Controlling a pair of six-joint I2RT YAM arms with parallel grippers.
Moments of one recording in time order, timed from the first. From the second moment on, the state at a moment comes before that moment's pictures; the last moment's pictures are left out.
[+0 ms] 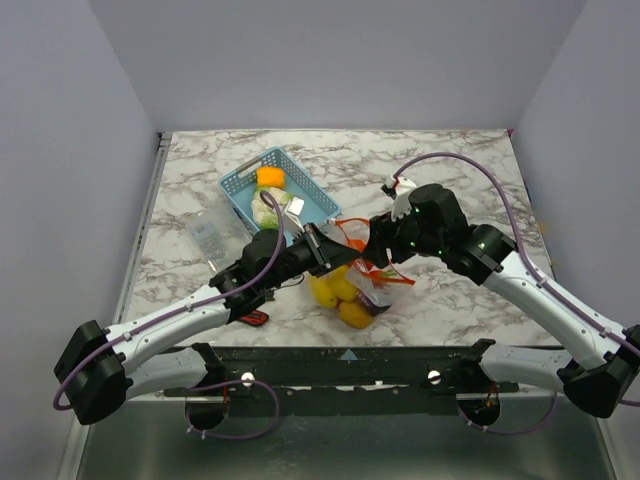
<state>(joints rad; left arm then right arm) -0.88 1.08 0.66 0.31 0.14 -1.20 0.72 1.13 1.14 -0.66 -0.12 0.25</state>
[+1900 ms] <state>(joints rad) -0.36 0.77 0.36 0.49 0.66 -0.53 0.70 1.27 1.11 -0.56 -0.20 0.26</state>
